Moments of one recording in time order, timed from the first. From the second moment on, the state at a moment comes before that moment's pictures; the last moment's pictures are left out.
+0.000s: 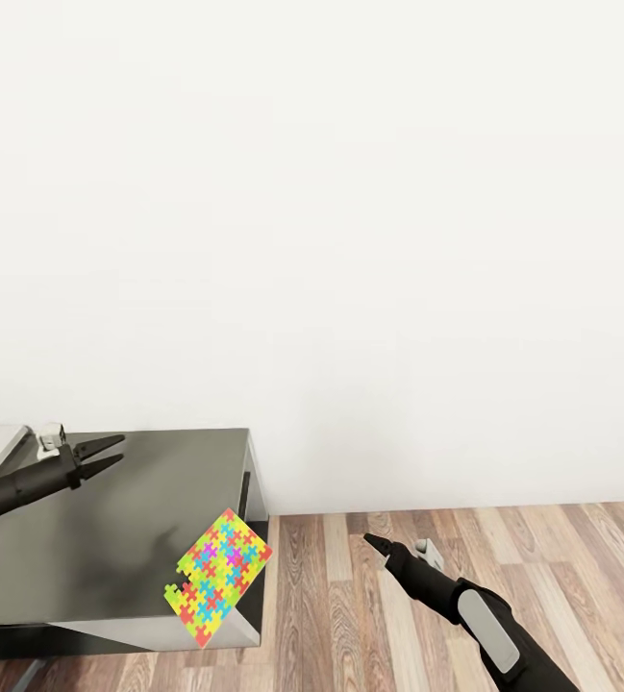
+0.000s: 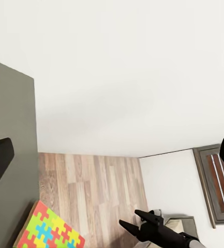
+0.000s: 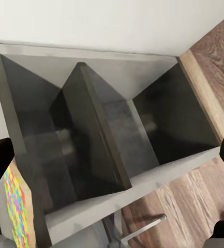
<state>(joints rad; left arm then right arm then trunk) -0.71 0.48 0.40 -0.71 0.26 0.85 -1.29 -0.42 -0.08 0.11 -0.71 -0.95 0.45 0.38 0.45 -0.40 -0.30</state>
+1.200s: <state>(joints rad) -0.71 0.48 0.40 -0.71 0.26 0.85 -1.29 -0.42 -0.08 0.12 -0.71 -0.95 0.45 0.38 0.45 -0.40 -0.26</state>
